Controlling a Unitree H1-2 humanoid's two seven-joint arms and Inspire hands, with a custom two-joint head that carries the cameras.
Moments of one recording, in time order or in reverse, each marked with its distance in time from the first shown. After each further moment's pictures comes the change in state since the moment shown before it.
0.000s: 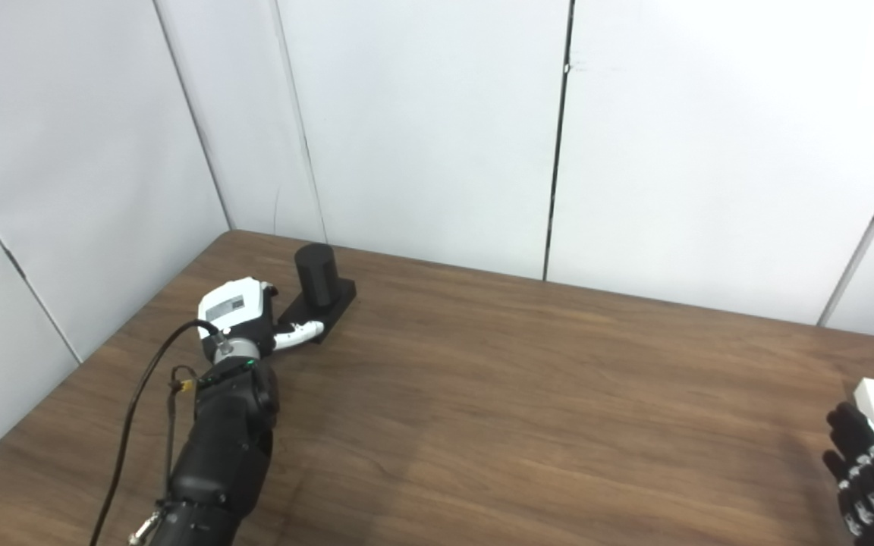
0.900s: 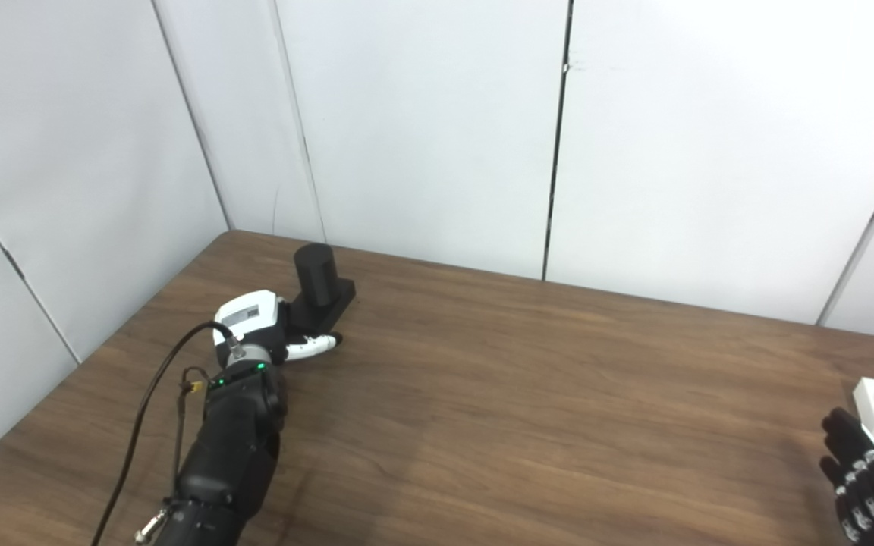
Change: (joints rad) left arm -0.006 -0.001 -0.035 0.028 -0.004 0.000 -0.064; right arm 0.013 0.000 0.001 -0.019 0.000 0.024 -0.002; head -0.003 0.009
